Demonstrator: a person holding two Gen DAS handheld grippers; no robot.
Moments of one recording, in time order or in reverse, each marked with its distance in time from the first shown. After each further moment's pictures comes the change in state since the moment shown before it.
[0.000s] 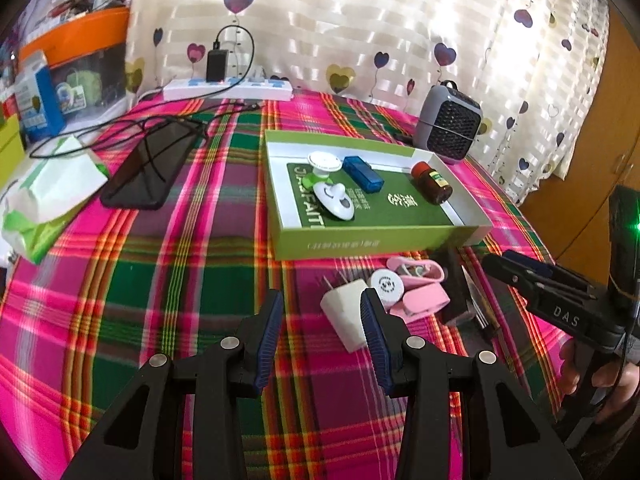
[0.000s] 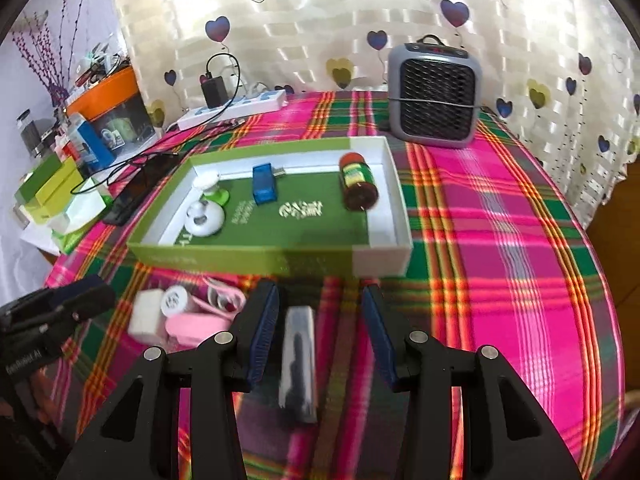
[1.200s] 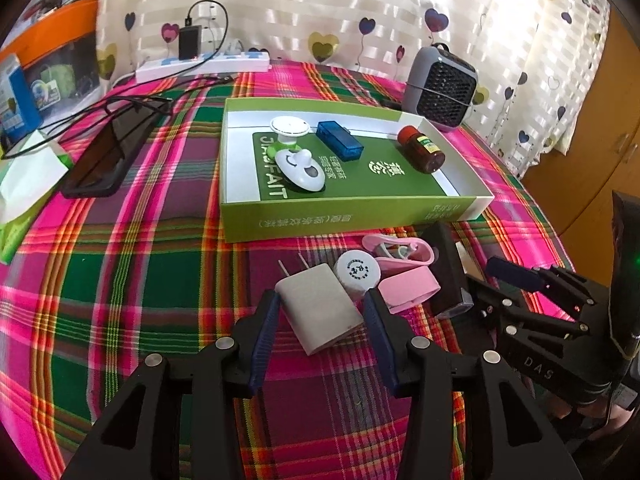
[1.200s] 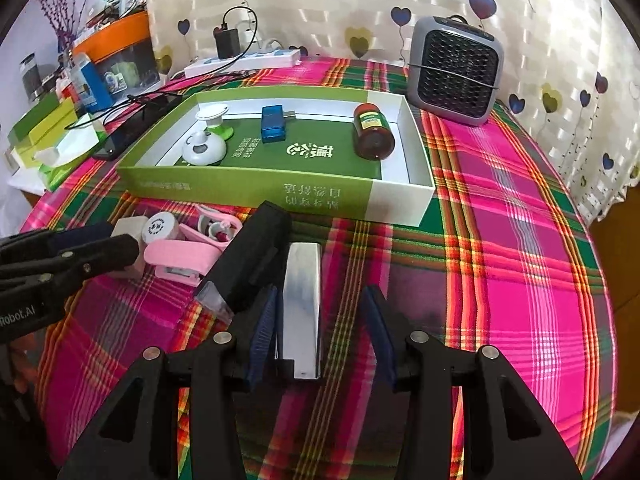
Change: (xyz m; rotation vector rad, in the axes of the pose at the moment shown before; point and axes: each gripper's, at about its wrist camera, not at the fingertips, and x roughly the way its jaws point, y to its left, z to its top) left arm 0.033 -0.029 0.000 0.038 0.093 0.010; right arm 0.018 0.012 -0.021 -0.121 0.089 -0.059
